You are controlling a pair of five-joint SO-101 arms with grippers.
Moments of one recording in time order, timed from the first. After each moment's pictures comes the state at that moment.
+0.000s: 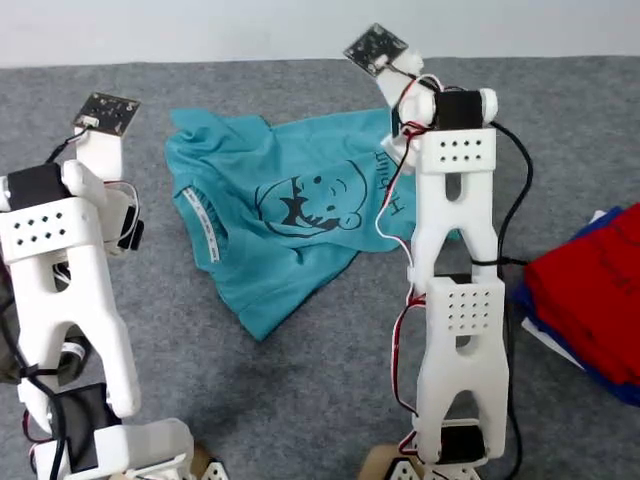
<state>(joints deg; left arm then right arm) -19.1 -5.7 0.5 95.0 -18.4 -7.6 52.2 -84.0 100.3 37.5</state>
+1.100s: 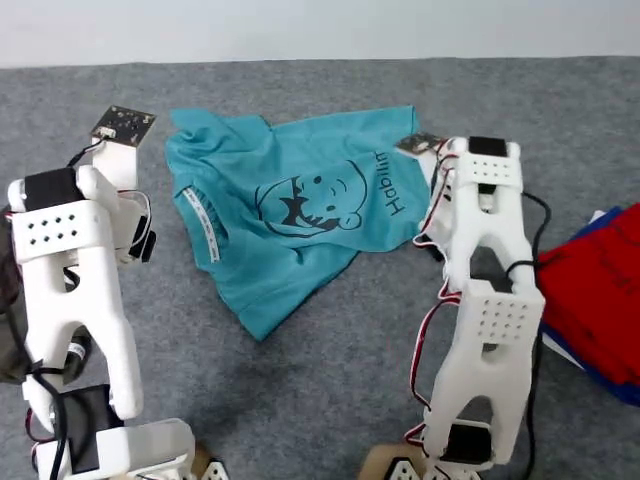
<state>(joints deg) -17.2 -6.1 5.1 94.8 -18.4 3.2 46.8 -33.1 88.6 40.6</state>
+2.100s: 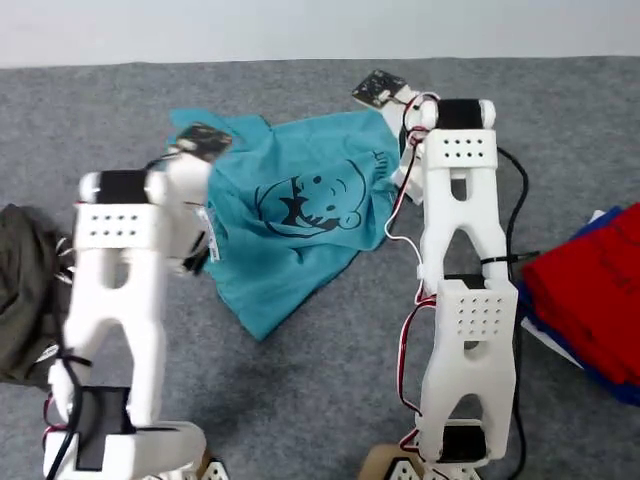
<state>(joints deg) -1.0 -6.1 9.8 94.8 -18.2 -4.7 47.7 -60.5 97.3 42.9</state>
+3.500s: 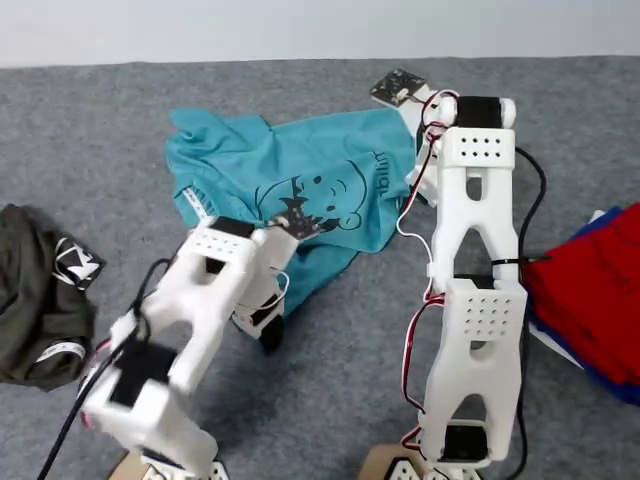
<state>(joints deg) 13.3 13.1 26.3 77.7 -15.4 -1.9 47.6 -61.4 100.4 43.8</state>
